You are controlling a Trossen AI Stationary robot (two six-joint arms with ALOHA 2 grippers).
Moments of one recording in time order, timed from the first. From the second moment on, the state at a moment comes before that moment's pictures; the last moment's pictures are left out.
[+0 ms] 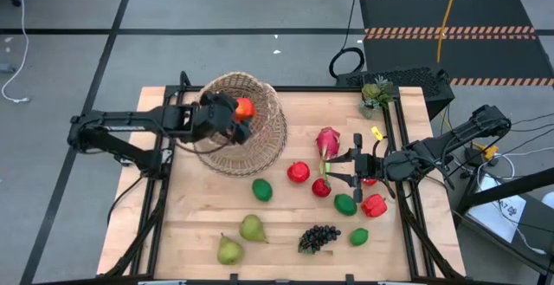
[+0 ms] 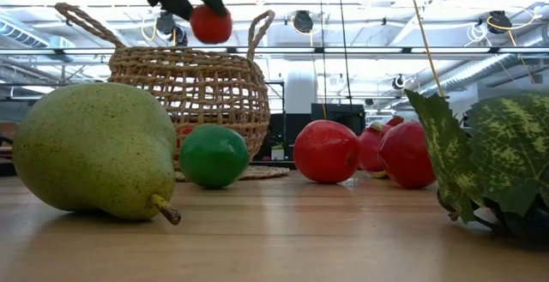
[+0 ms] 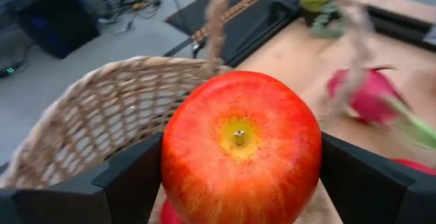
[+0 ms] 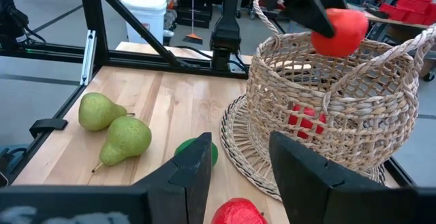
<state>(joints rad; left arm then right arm) 0.05 1.26 1.24 -0.69 -0.64 -0.39 0.46 0.93 0.77 -0.15 0.52 0.04</state>
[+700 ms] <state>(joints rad) 0.17 1.41 1.24 -0.74 -0.58 -0.44 0.46 0.93 0.77 -0.15 0.52 0.04</state>
